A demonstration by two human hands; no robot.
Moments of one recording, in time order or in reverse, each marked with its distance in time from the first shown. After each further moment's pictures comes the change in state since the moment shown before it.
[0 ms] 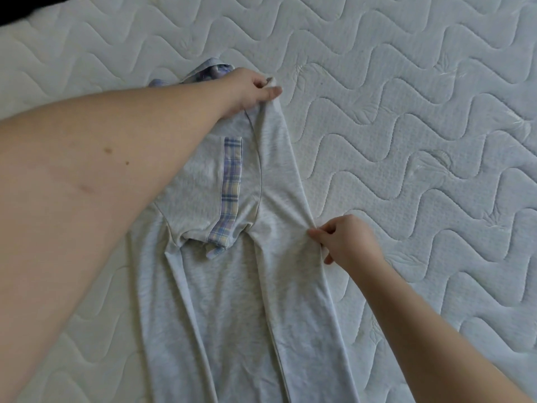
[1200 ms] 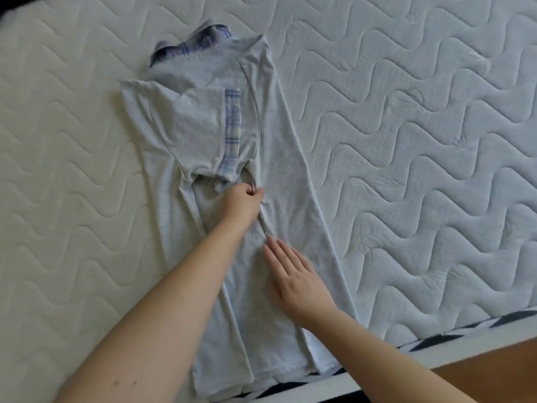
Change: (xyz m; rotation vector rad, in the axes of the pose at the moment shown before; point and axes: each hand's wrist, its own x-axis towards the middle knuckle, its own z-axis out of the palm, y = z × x) left_hand -0.272 -0.032 0.174 -0.201 0.232 -0.313; right_hand -0.143 0.089 0.167 -0.349 0.104 -0.749
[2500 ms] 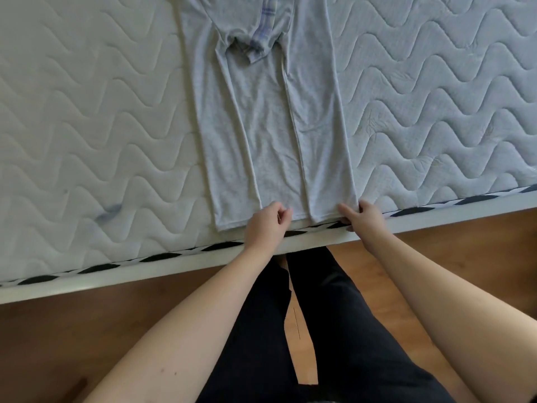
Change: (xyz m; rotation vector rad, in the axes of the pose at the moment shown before) left_hand -0.297 -0.132 0.052 -0.007 -0.129 0.058; right_hand -0.166 0.036 0.017 0.739 0.082 0.917
